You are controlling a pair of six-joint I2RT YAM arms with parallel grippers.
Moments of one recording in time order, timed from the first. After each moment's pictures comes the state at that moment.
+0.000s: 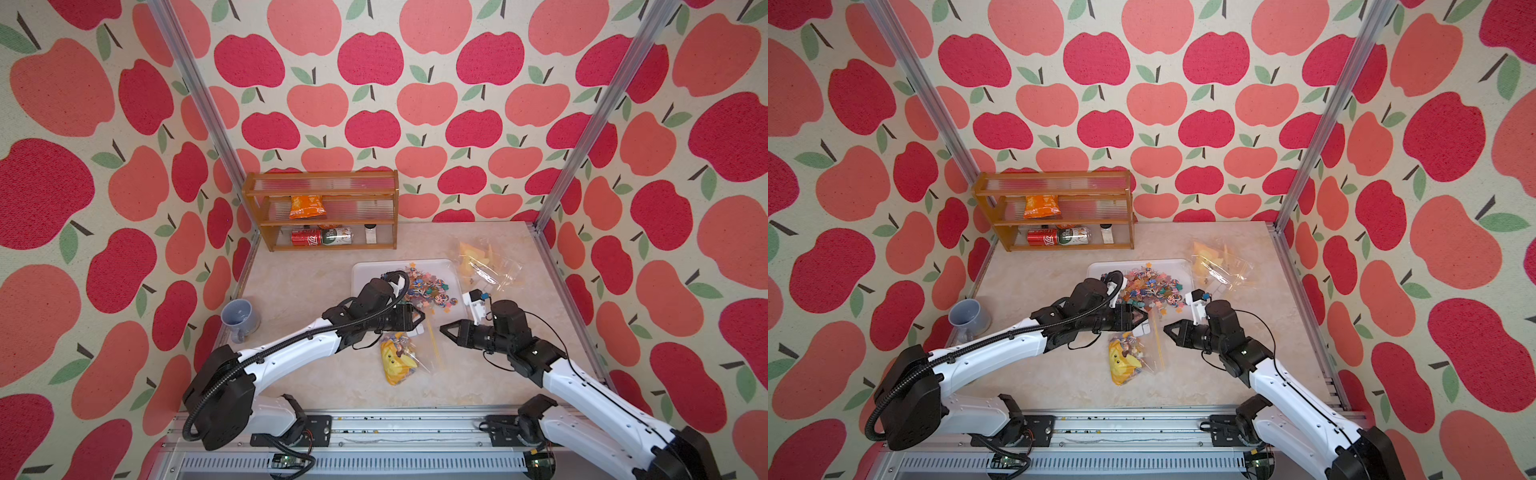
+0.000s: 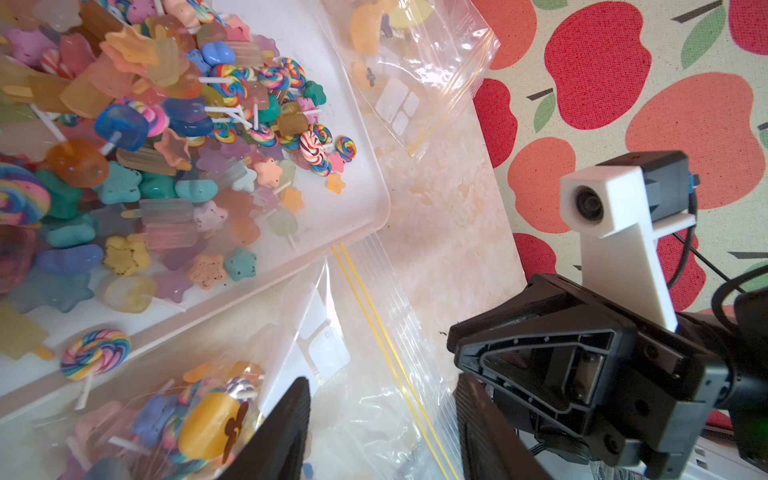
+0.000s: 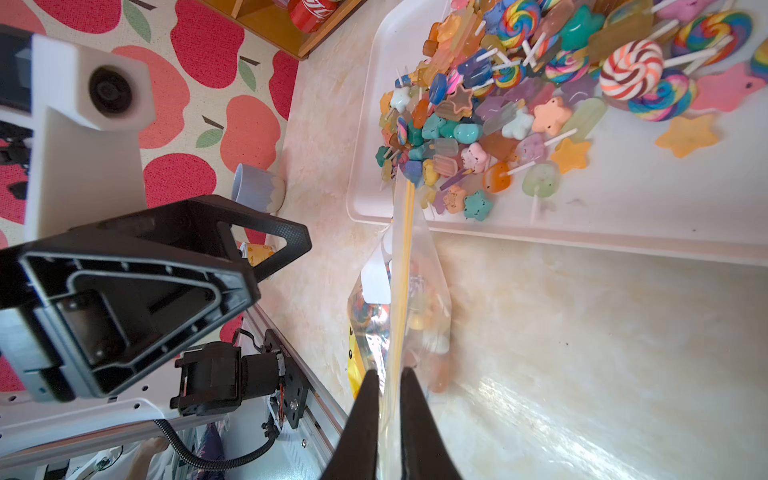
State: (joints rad) left arm -0.83 1.35 0.87 -0.16 0.26 -0.75; right arm 0.61 0.88 0.47 -0.16 -0.46 0.76
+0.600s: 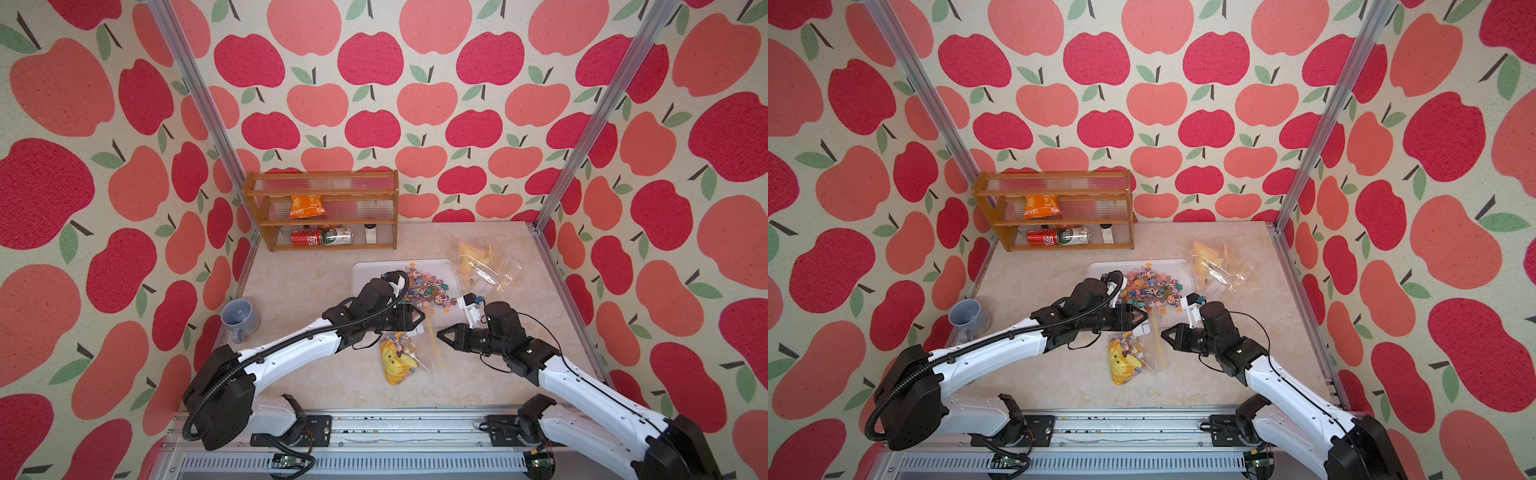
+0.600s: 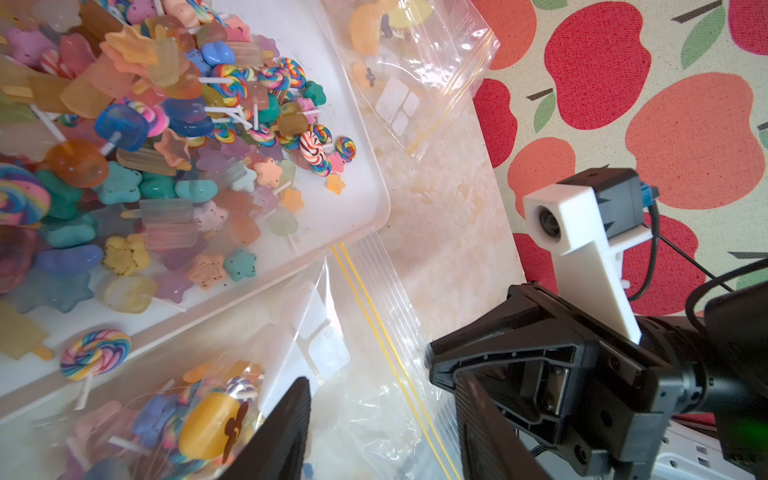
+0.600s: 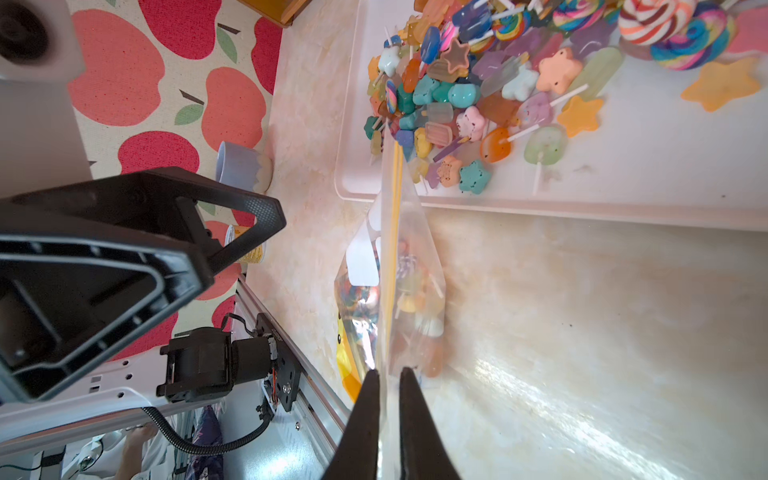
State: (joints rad) left arm -0.83 1.35 0.87 -0.16 0.26 -0.75; right arm 0.65 0.93 0.46 -0.16 -0.46 0.76
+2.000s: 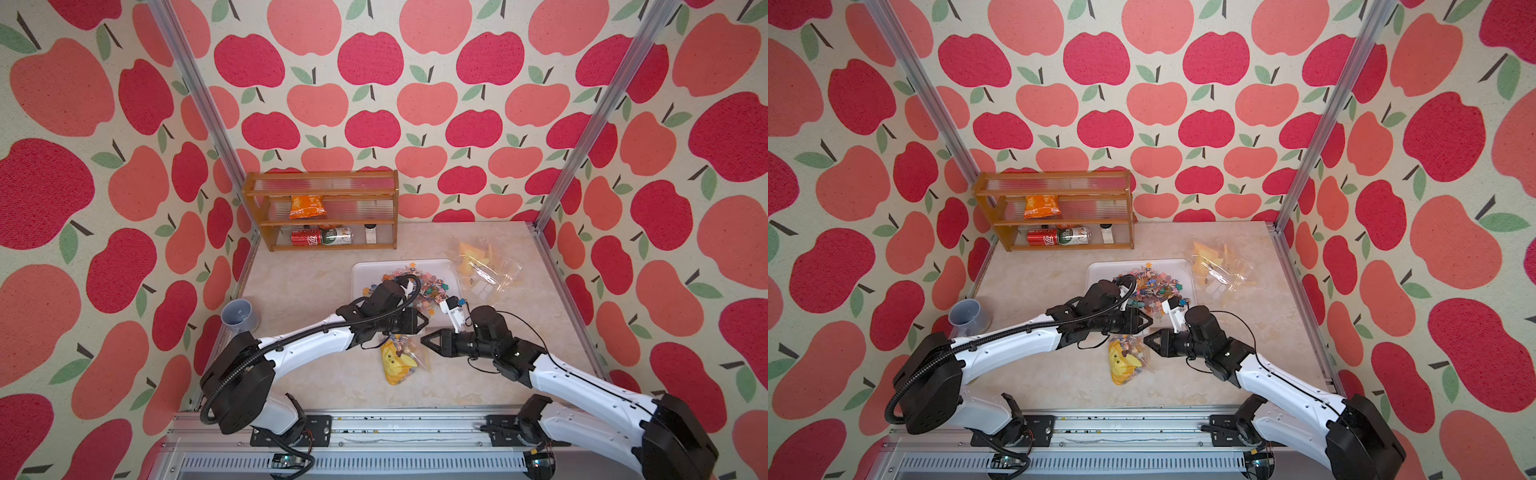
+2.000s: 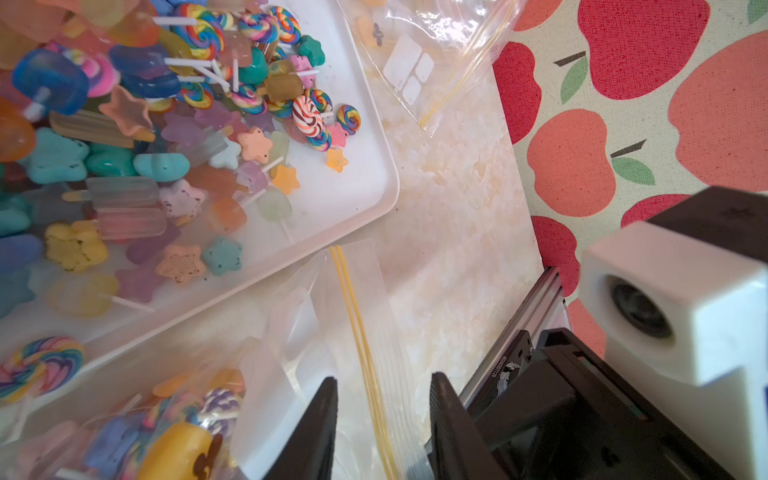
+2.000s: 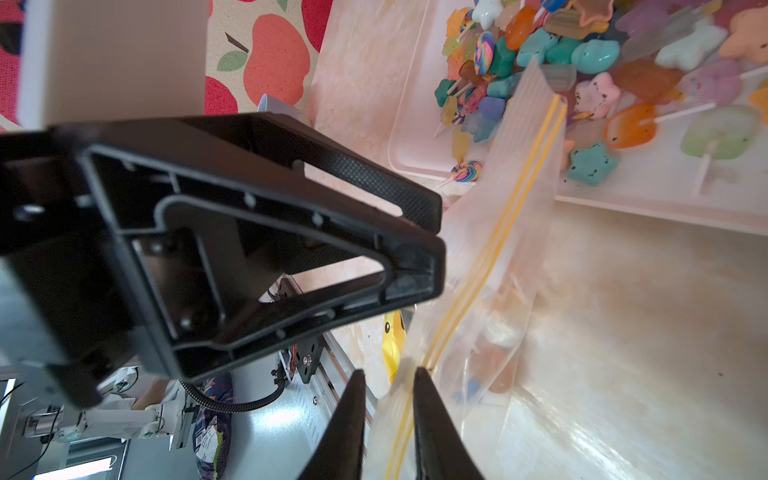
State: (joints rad) left arm -0.86 1.46 0.92 -0.15 0.26 -0.75; right arm 0.81 1.00 0.46 0.00 -0.45 0.78
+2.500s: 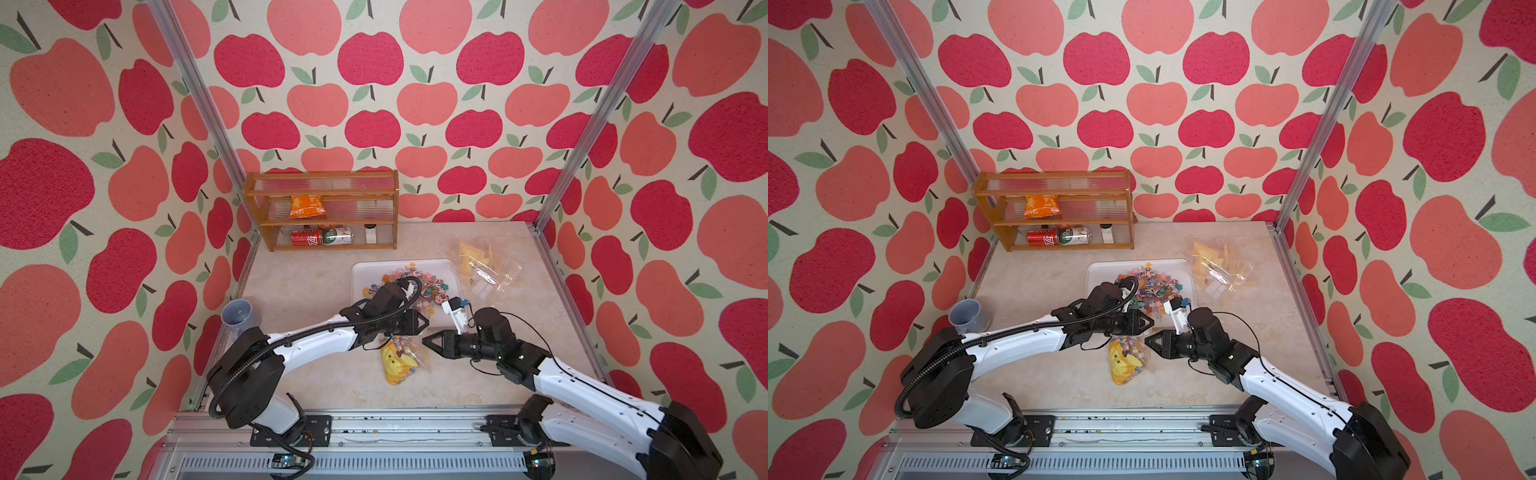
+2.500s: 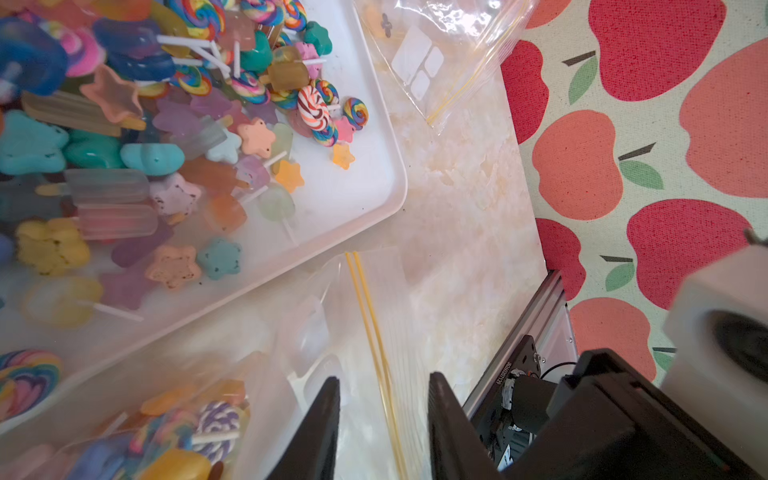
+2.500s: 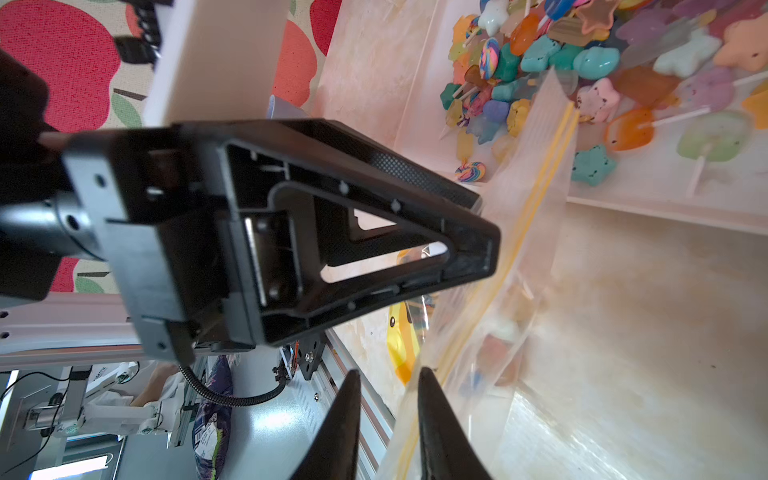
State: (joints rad) left arm -0.86 1.50 0.88 -0.09 0.27 -0.77; right arm 0.81 0.94 0.44 -0.02 -0.45 0.77
